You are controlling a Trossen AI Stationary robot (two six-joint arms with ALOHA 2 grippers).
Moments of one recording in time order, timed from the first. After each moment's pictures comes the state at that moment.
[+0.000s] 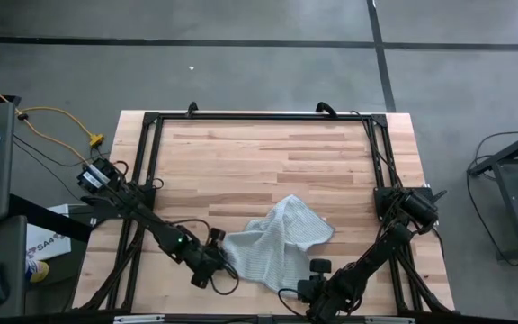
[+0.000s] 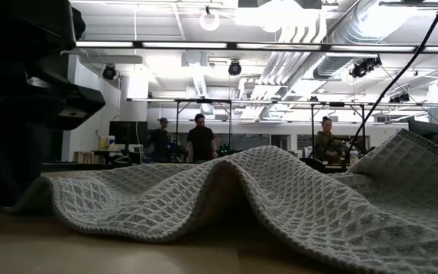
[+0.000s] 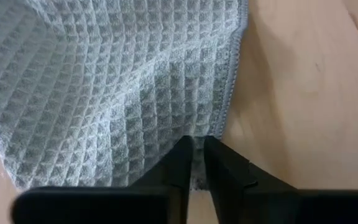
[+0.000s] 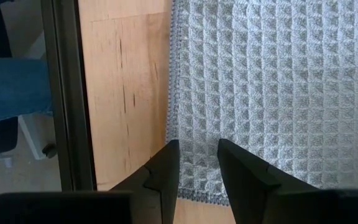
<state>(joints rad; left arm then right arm) -0.66 1.74 0.83 -0.16 -0.24 -0.29 0.83 2.07 1.36 -0.57 0.16 0.92</state>
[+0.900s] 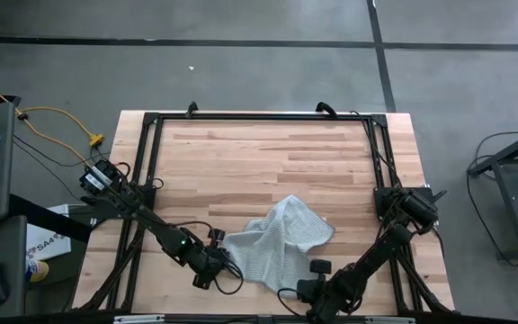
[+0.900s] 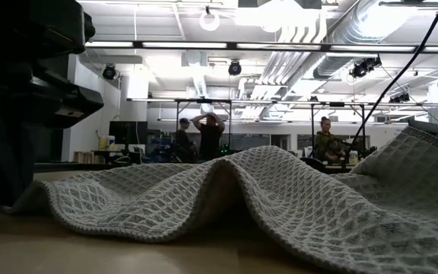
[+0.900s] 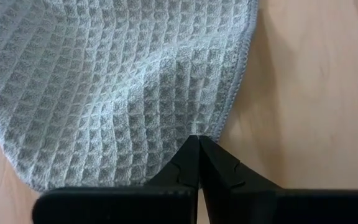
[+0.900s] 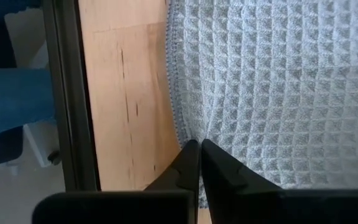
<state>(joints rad) -0.66 1.74 0.92 -0.27 -0.22 -0.37 0.83 2.07 1.36 -0.56 0.19 0.95</state>
